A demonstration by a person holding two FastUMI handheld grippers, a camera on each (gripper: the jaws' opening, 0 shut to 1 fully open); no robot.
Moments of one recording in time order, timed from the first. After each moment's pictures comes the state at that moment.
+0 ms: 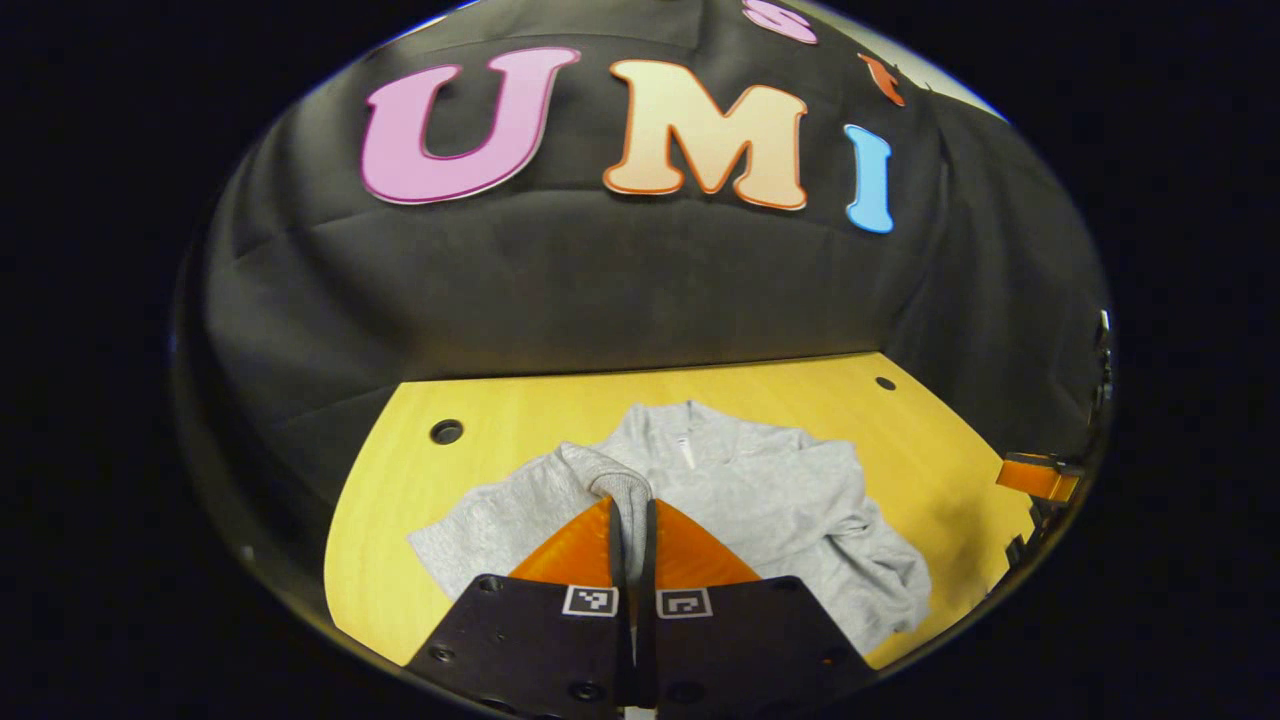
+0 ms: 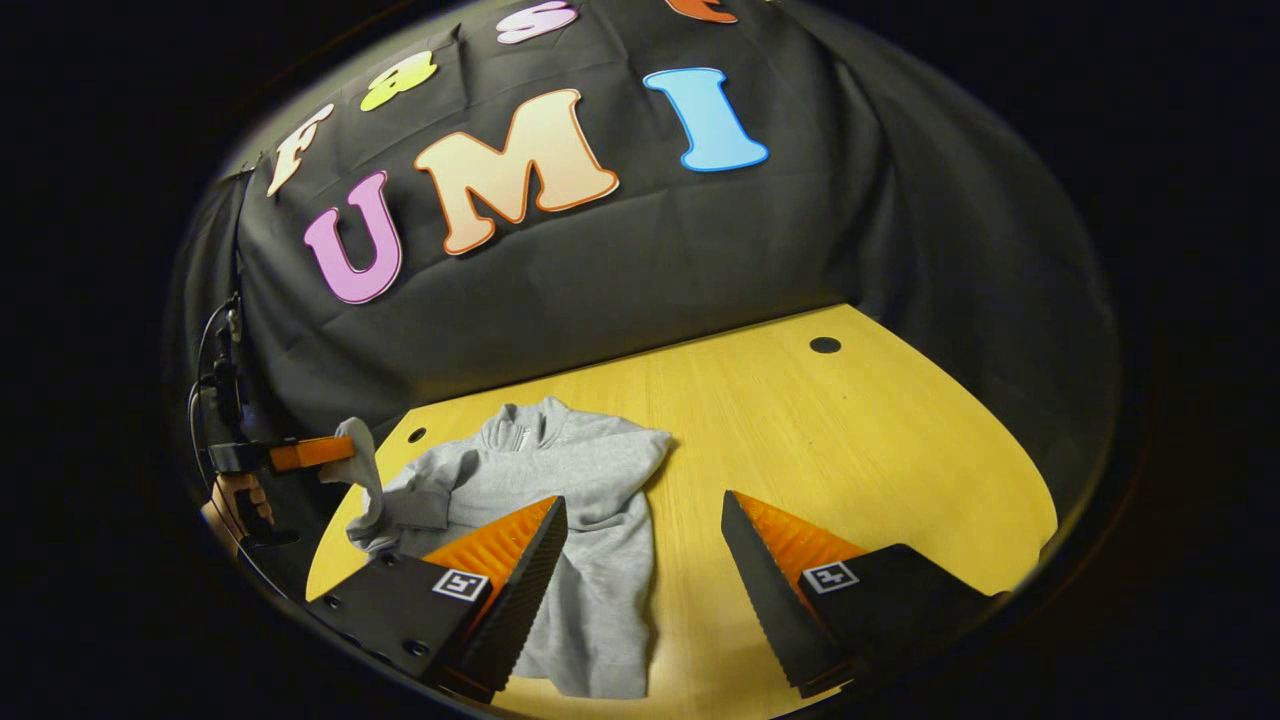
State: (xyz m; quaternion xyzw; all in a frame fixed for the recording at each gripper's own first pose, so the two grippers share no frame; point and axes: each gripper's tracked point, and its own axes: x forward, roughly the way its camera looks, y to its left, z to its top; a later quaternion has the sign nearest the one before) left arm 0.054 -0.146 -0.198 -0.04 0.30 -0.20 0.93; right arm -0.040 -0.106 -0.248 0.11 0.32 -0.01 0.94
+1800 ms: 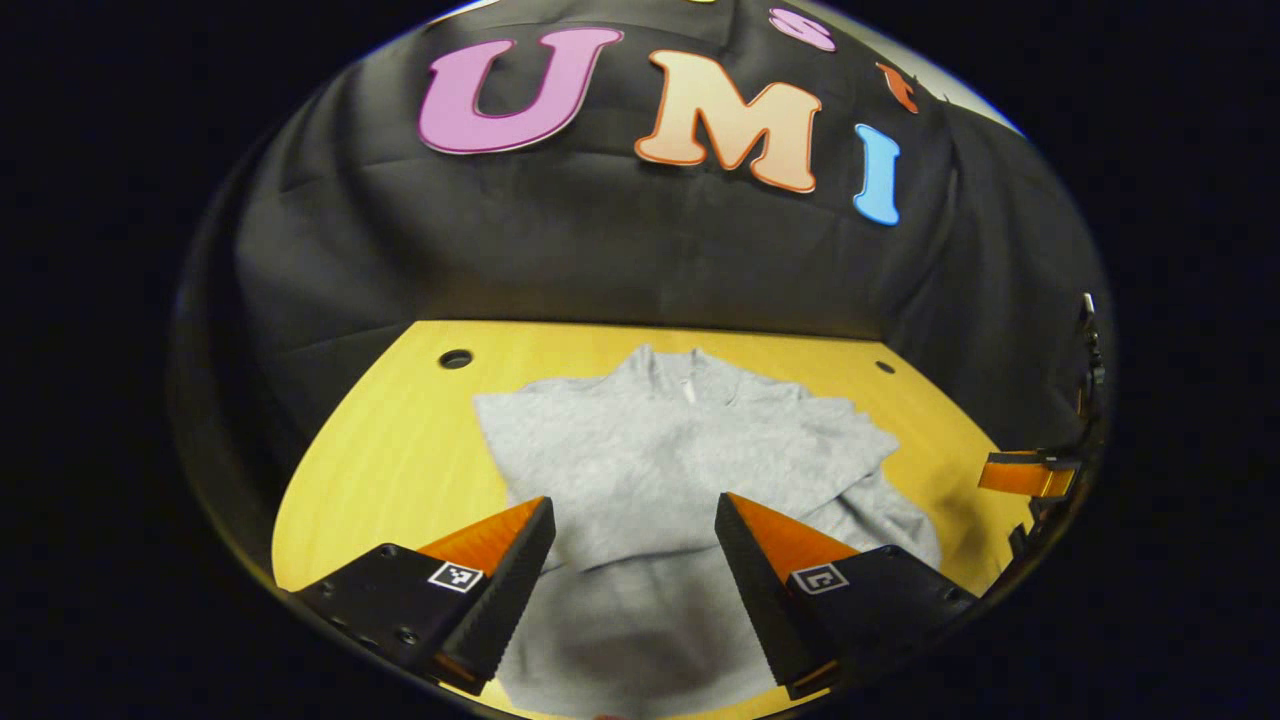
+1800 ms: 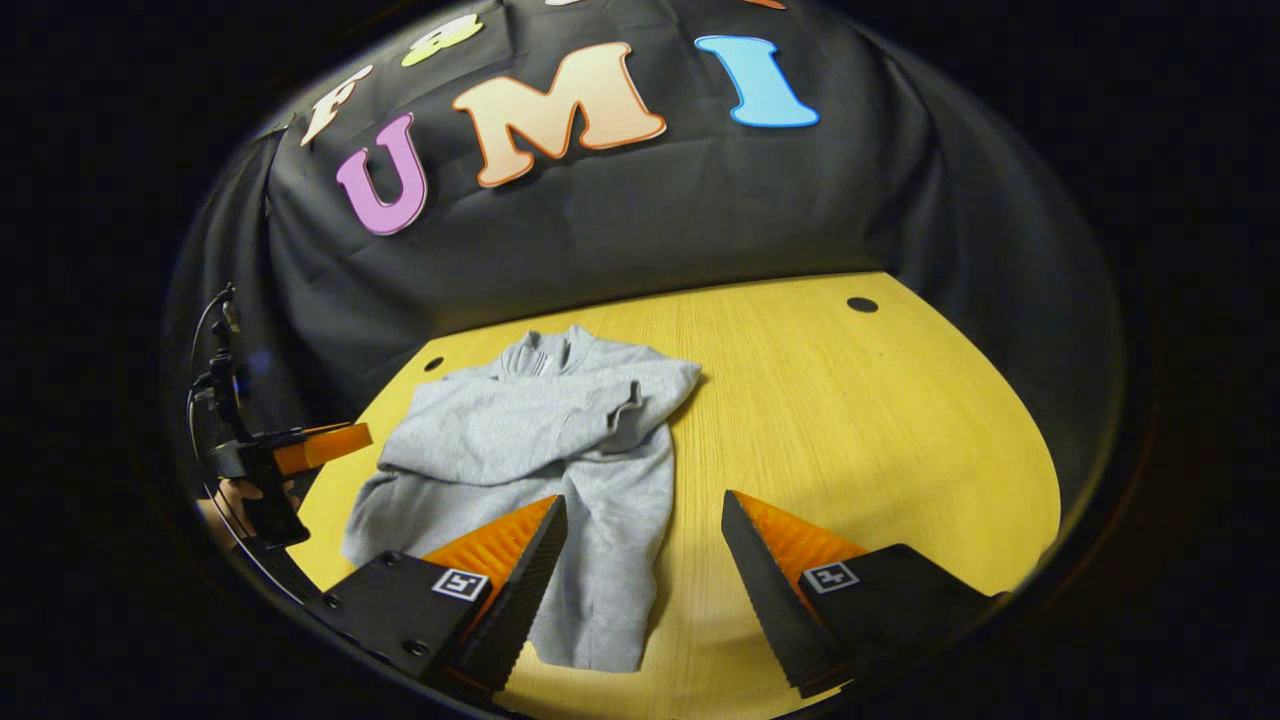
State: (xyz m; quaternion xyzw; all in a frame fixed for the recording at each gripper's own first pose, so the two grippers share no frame) left arm -0.034 -0.087 -0.280 -0.07 0.33 -0.13 0.93; right arm -0.085 -0.058 -0.315 0.07 0.39 0.05 0.92
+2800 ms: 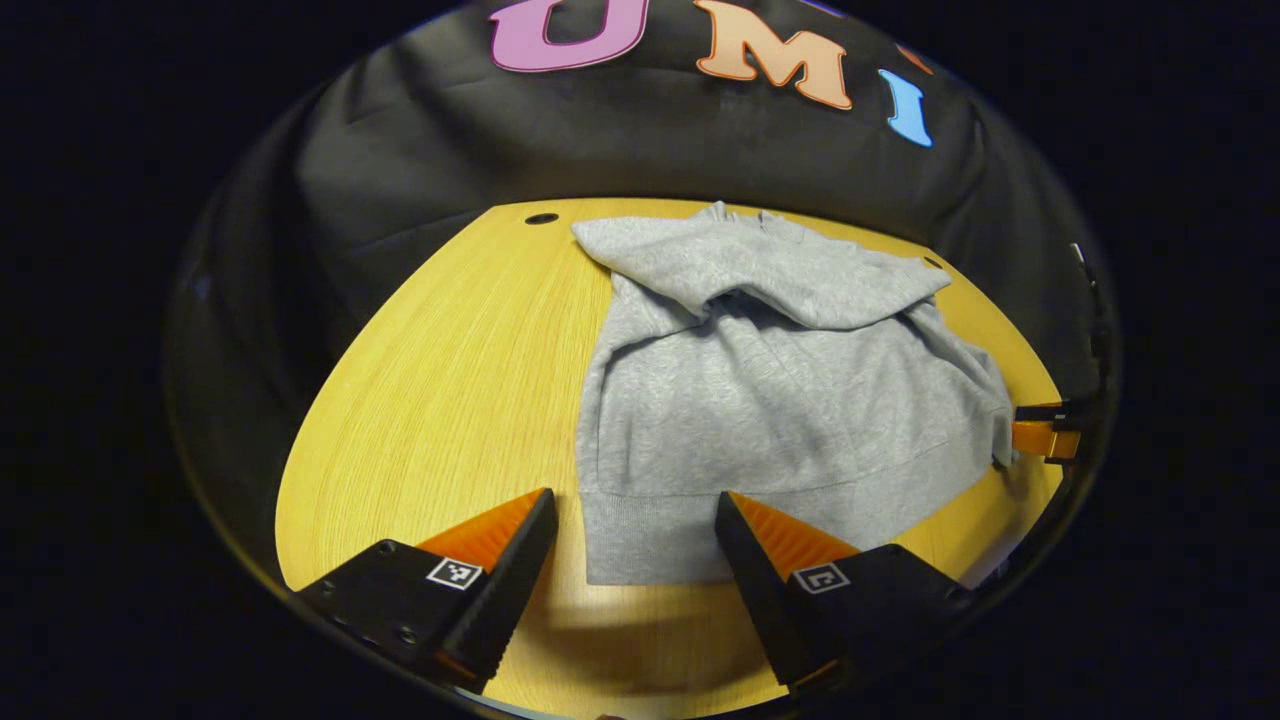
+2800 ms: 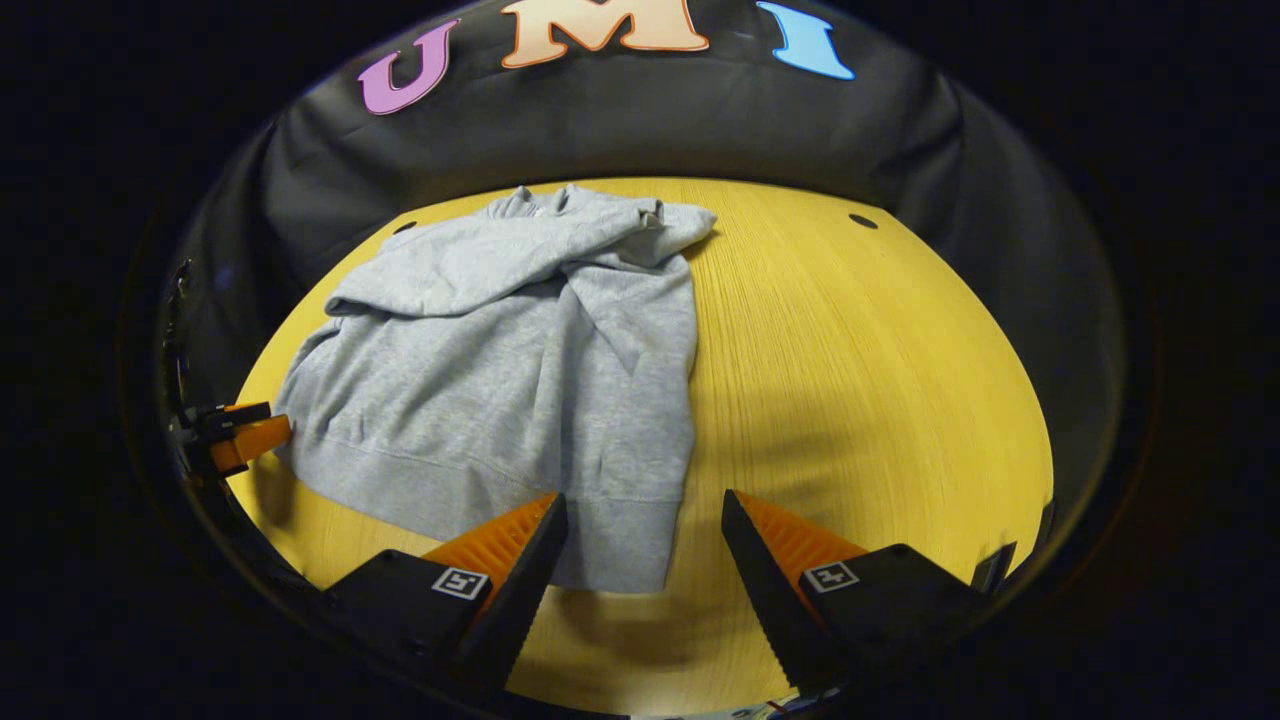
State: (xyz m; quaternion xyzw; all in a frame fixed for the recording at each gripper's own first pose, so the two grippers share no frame) left arm -0.166 -0.032 -0.366 -0.03 0.44 -0.09 0.89; right arm -0.178 -0.032 -0.400 -0.02 0.51 0.00 0.86
